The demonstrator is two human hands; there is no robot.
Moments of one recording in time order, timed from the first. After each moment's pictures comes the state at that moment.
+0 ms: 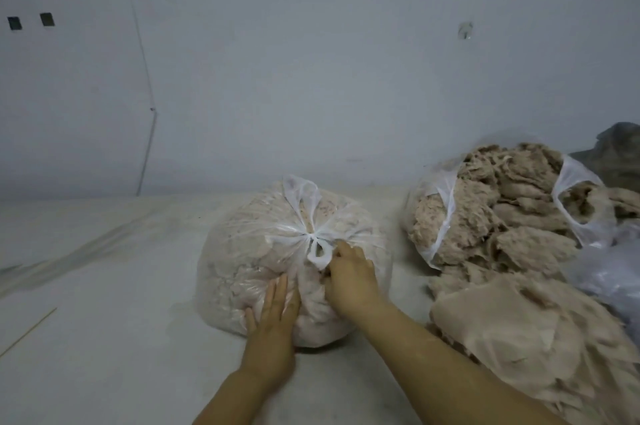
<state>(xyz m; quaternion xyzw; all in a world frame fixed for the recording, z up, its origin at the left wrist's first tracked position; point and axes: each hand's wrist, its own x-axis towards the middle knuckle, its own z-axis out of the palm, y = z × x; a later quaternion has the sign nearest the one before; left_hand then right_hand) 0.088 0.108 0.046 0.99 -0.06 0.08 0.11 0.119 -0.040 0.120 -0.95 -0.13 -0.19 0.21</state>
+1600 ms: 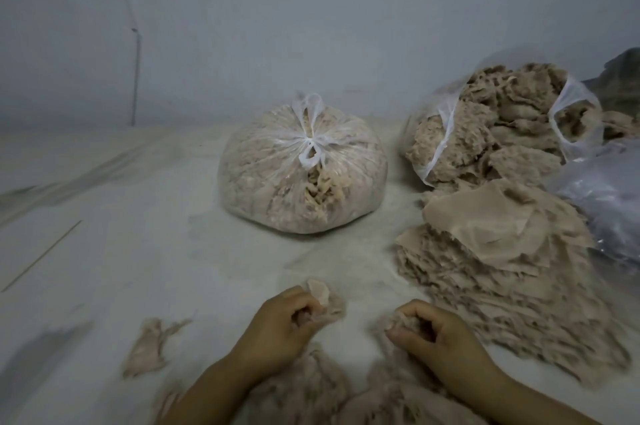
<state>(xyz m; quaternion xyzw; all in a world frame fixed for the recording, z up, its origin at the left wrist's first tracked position) -0.038 0.116 0.023 0.90 -0.21 0.07 0.37 -0.074 -0.128 0.036 -0.80 -0.09 0.03 0.59</state>
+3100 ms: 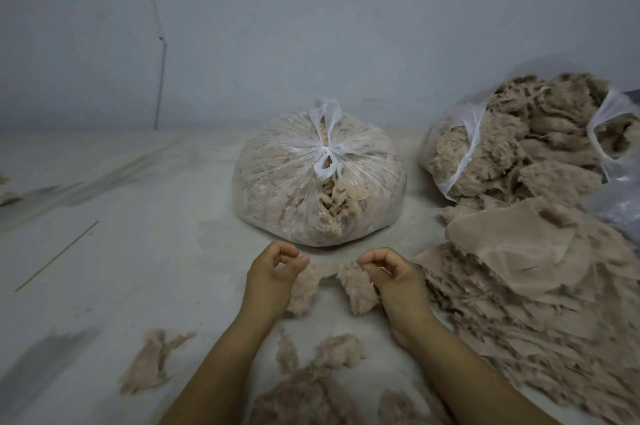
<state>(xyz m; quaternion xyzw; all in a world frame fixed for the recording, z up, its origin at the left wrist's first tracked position) 0.023 0.120 0.045 0.79 0.02 0.19 0.58 0.022 -0.062 0.038 -0.64 -0.03 -0.06 0.76</state>
